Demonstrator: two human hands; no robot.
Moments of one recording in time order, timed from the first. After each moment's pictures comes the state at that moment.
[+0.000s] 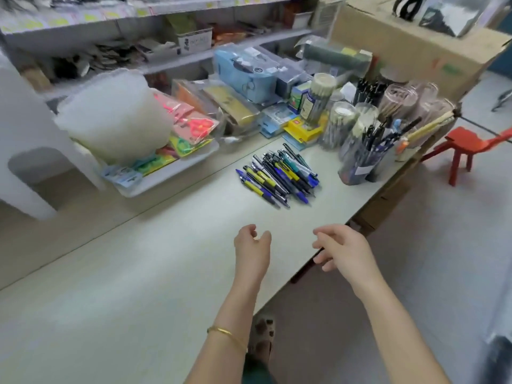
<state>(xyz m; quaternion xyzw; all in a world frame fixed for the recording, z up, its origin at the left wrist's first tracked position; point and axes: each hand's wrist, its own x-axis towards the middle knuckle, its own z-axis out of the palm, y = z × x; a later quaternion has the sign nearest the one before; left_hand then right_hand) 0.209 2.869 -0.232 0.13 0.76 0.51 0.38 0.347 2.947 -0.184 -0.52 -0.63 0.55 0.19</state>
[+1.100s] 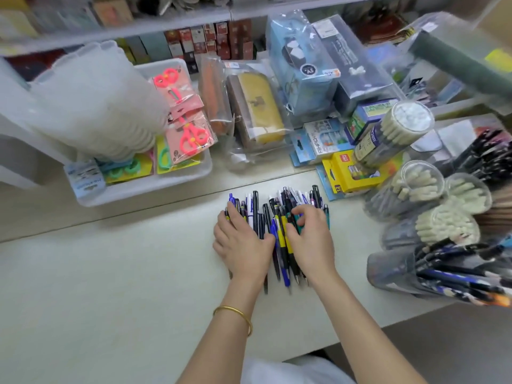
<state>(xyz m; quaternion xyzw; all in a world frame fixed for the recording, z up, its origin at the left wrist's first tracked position) 0.151 3.079 -0.281 -0.02 0.97 0.22 0.09 0.196 3.173 -0.250 -0.35 -0.85 0.39 0.05</state>
